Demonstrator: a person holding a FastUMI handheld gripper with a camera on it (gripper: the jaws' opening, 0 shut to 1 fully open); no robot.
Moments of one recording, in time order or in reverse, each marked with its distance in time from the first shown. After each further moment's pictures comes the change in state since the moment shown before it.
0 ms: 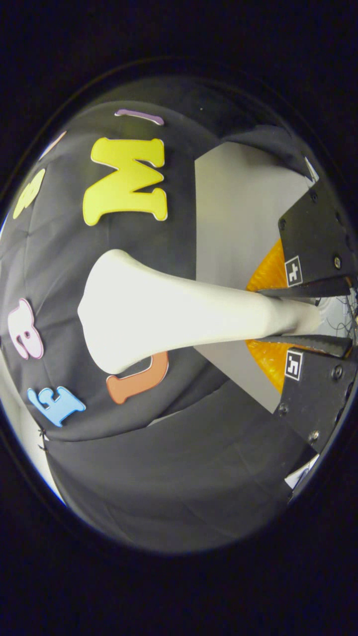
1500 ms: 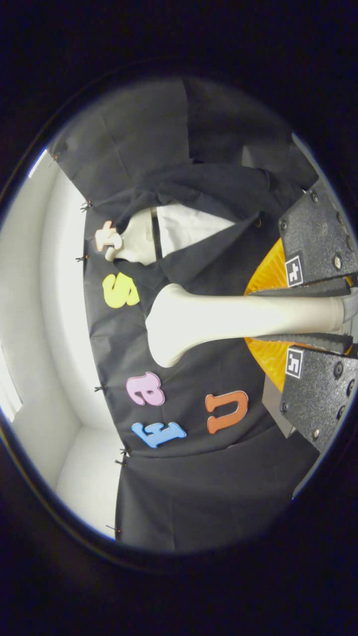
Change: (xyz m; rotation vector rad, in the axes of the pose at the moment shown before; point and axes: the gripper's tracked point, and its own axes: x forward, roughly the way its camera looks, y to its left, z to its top) arm -0.364 -0.227 0.111 0.003 -0.522 -0.226
